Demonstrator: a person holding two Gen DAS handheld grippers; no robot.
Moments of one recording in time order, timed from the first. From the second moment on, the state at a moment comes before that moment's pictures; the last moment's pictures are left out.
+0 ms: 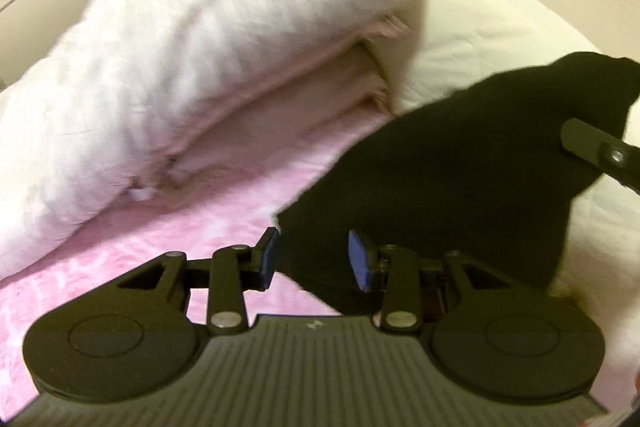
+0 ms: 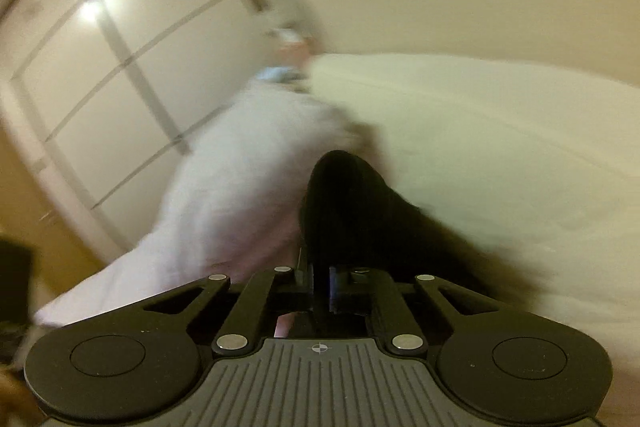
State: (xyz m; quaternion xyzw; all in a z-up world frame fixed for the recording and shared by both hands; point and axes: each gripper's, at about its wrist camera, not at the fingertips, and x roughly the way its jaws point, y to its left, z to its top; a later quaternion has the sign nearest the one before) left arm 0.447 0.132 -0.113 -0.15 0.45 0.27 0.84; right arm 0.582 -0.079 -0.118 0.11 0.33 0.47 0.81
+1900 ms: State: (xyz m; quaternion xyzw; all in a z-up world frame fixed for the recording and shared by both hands) left arm -0.430 -0.019 0.001 -0.34 0.32 0.63 0.62; right arm -0.158 -0.008 -0.052 -0.29 0.45 0.73 0.43
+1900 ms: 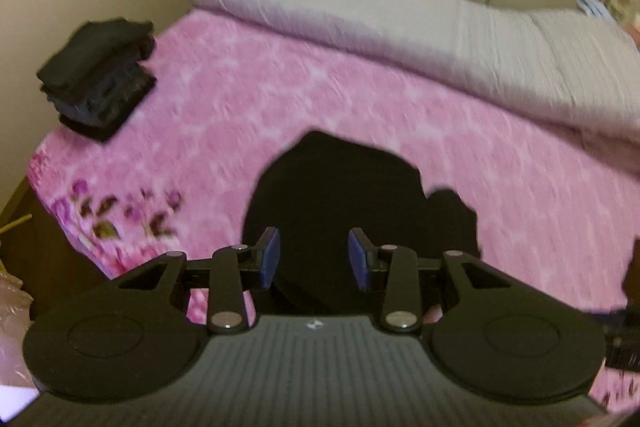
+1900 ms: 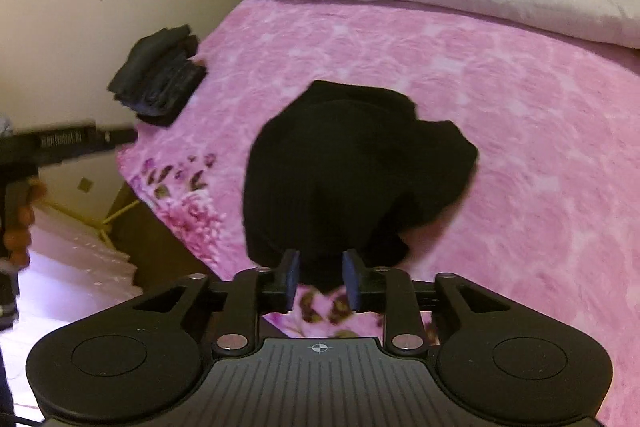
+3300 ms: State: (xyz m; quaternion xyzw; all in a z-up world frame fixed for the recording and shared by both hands) left arm -0.489 -0.153 -0.004 -0.27 0.40 0.55 0.68; right arm -0.279 -0.188 -0.027 -0.25 0.41 0.71 0.52
